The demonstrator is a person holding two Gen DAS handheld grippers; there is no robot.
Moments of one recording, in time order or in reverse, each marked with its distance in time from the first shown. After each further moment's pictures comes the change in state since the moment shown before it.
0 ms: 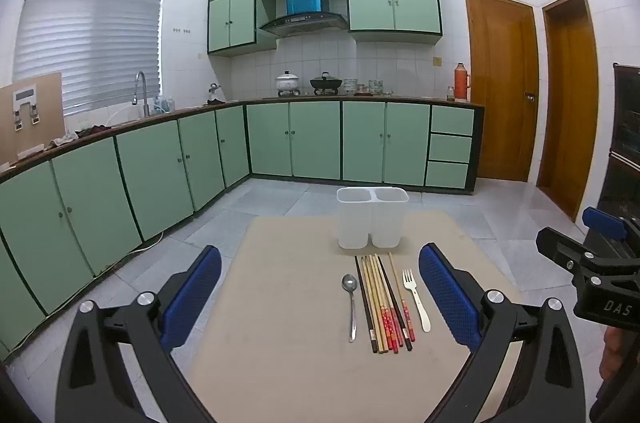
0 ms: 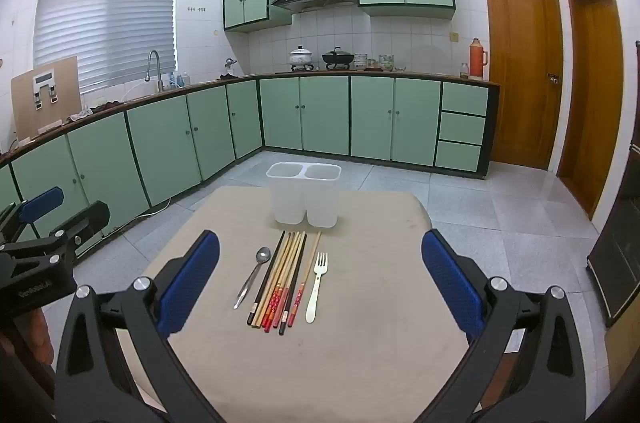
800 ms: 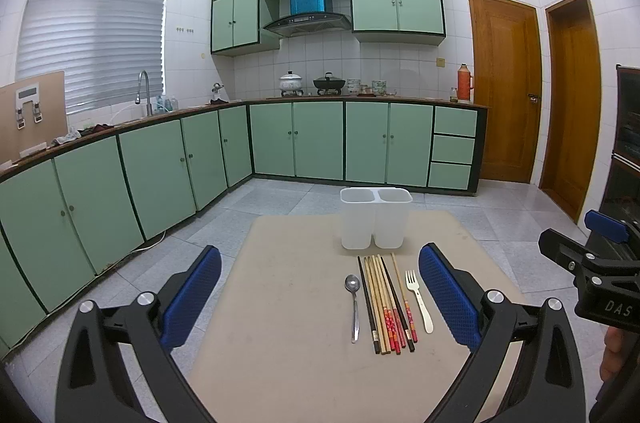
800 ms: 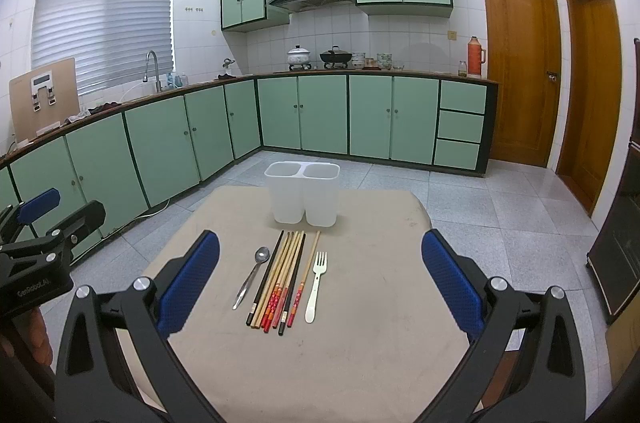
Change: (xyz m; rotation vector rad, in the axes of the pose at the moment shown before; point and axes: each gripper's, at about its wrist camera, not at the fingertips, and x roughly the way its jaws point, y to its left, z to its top) left arm -0.002 0.009 0.004 -0.006 -0.008 -0.001; right arm 0.001 -0.001 -0.001 0.006 0.003 0.003
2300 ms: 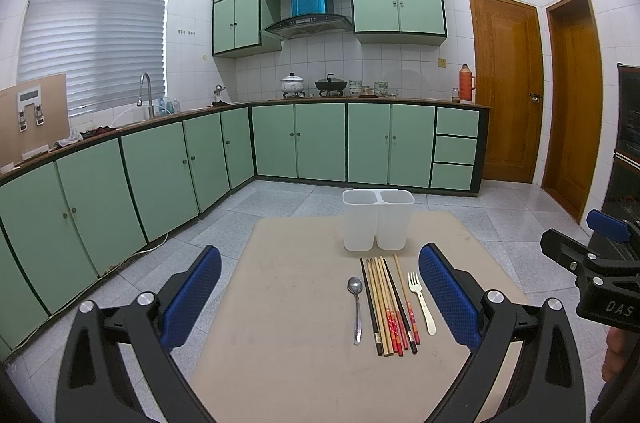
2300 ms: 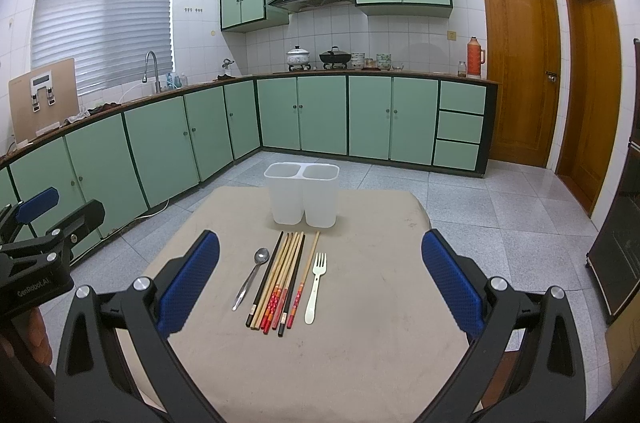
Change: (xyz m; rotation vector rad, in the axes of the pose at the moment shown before) left arm 0.000 -0.004 -0.003 0.005 -0.003 0.004; right arm 0.001 -0.001 0.000 0.001 0.000 0.000
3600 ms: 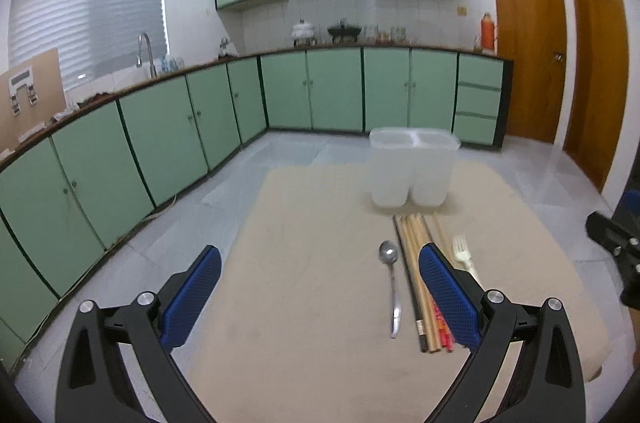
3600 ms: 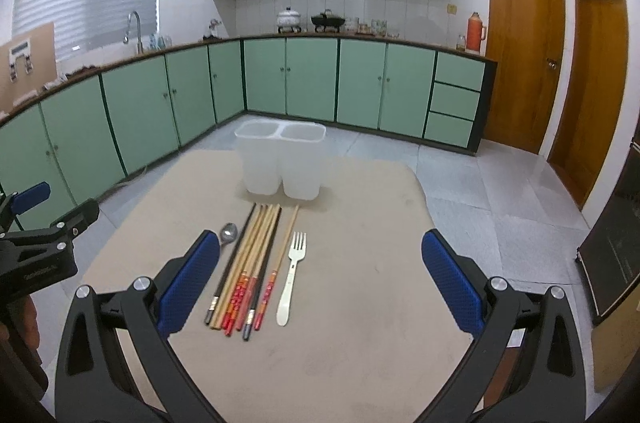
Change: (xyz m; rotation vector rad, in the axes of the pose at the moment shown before) left arm 0.116 0.039 -0.022 0.021 0.218 0.063; right arm 0.099 -0.005 -0.016 -0.044 0.143 -0.062
